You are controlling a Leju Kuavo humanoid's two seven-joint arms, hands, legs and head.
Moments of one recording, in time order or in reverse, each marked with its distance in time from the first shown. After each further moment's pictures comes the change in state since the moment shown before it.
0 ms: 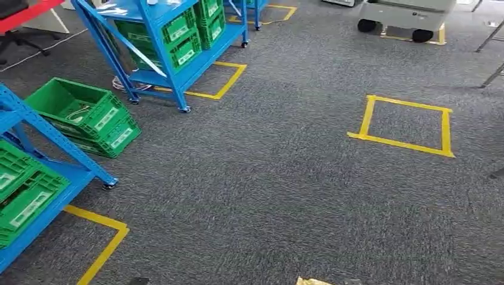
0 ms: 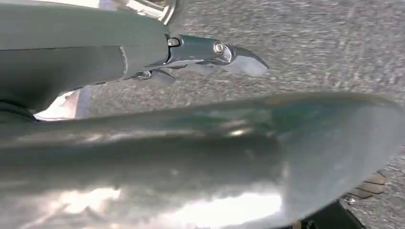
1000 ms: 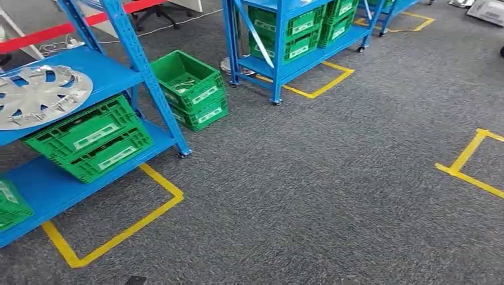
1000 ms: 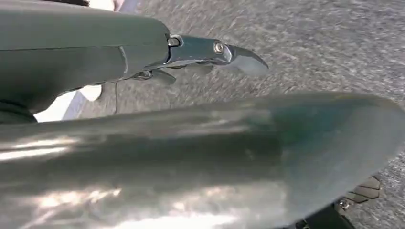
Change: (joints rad) left arm -0.010 0.006 0.008 0.001 0.003 -0.001 0.001; right arm -0.007 0.002 0.000 0.000 0.005 0.004 -0.002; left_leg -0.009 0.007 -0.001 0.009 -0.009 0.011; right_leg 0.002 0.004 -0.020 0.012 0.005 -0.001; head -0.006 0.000
